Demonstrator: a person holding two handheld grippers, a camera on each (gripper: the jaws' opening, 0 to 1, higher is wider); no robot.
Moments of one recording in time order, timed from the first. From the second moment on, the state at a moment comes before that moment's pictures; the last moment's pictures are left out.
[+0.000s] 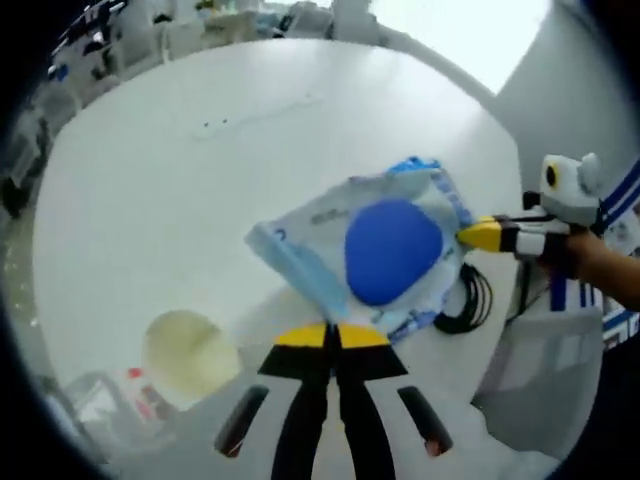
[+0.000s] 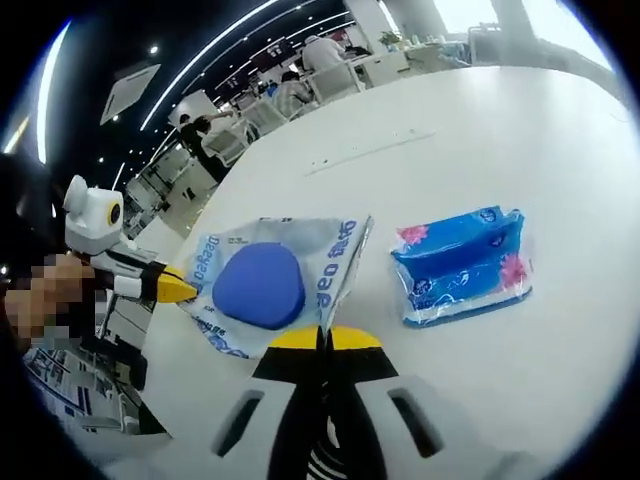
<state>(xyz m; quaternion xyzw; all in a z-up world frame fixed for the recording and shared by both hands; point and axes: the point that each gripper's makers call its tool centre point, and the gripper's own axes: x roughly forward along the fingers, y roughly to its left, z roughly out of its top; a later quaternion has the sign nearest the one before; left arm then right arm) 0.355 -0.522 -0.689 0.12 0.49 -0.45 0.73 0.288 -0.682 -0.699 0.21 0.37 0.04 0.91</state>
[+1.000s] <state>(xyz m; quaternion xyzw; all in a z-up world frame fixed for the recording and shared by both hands) 0.341 -0.506 -0.728 0.01 0.48 -0.39 0.78 0.303 -0.688 -0.722 0.18 0.39 0.06 0.90</state>
